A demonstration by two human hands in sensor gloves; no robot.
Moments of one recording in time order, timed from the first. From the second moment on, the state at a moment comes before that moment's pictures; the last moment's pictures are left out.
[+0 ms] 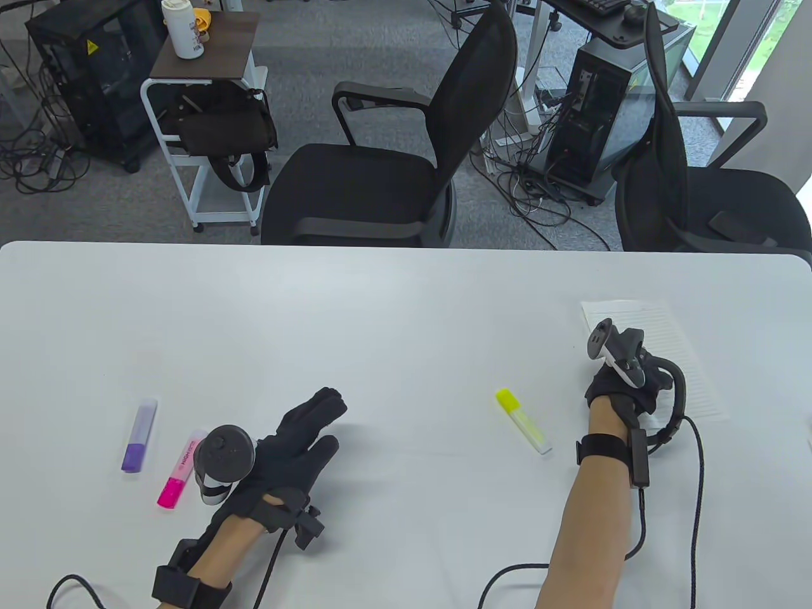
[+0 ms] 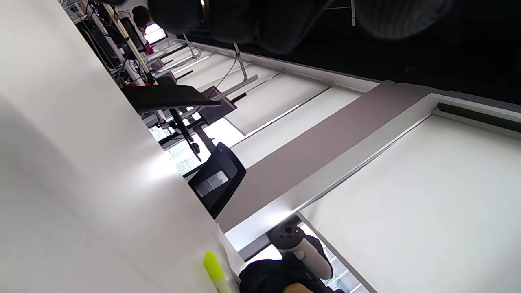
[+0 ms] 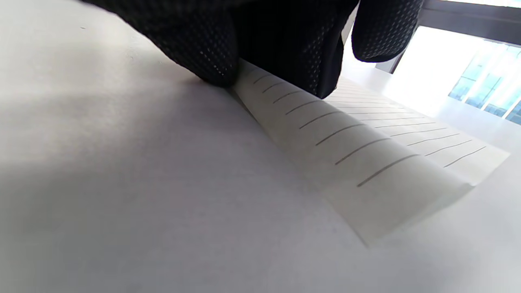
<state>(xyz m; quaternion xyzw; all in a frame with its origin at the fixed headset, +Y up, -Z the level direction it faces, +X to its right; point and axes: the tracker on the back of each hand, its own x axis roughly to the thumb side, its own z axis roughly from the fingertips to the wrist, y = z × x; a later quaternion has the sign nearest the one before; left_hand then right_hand) -0.215 -0.744 -0.298 0.04 -0.24 0.53 0.81 0.315 -0.761 -0.456 0.26 -0.11 -0.95 0.10</state>
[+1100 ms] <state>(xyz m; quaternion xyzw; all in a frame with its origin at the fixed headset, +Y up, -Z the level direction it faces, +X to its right) -0.259 -0.731 -0.303 0.12 -0.17 0.55 0.81 0.091 -0.702 -0.350 -0.12 -0.16 -0.75 -0.63</state>
